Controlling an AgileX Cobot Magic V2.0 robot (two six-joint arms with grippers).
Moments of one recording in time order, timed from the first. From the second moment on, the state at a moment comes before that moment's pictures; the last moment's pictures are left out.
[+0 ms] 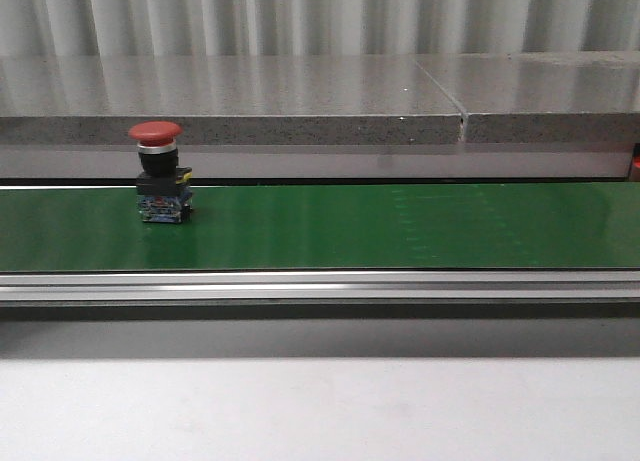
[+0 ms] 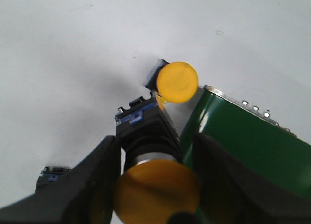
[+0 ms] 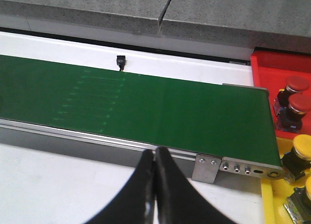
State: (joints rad) left arm 0.40 1.83 -1.70 -0.18 1.23 -0.04; right arm 0.04 0.19 -0.50 0.13 0.74 -0.13
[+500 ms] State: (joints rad) left arm 0.21 1.81 -1.57 -0.16 1.24 0.05; right arm 0.04 0.19 -0.50 0.13 0.74 -0.13
